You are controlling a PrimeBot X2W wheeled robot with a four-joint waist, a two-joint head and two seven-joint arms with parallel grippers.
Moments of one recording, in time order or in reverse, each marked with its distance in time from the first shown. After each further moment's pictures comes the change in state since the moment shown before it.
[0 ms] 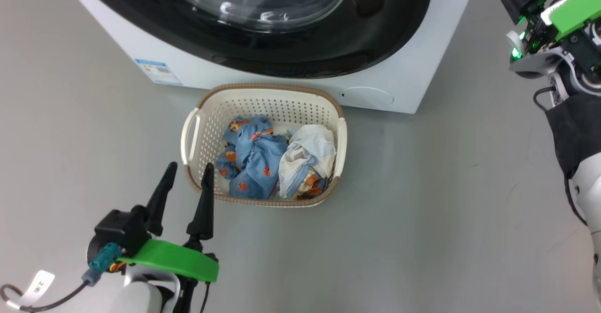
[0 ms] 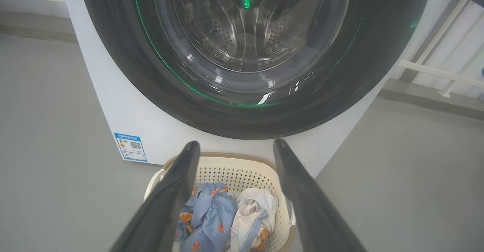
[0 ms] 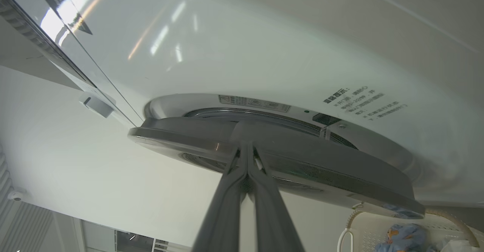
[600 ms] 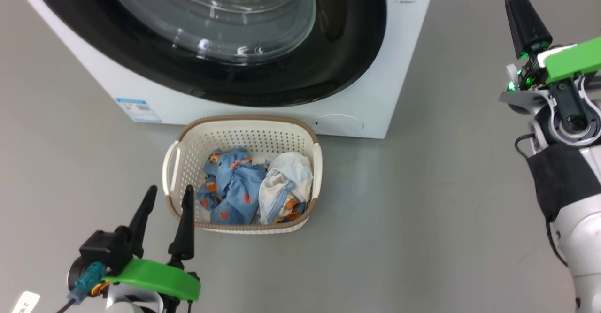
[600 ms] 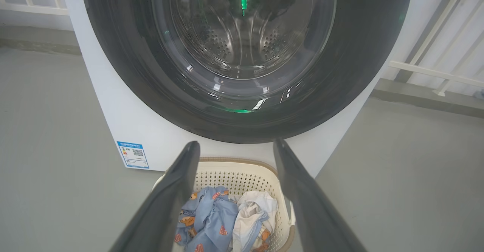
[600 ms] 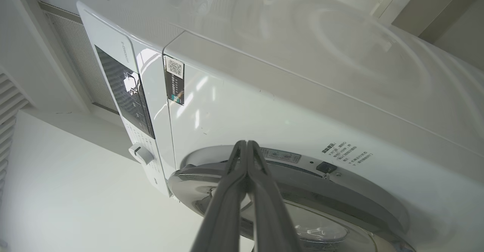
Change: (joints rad) left arm 0.069 0.028 0.051 0.015 0.022 0.000 0.000; right arm 0.196 0.046 -0.056 -0.160 -0.035 0.000 -0.291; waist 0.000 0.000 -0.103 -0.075
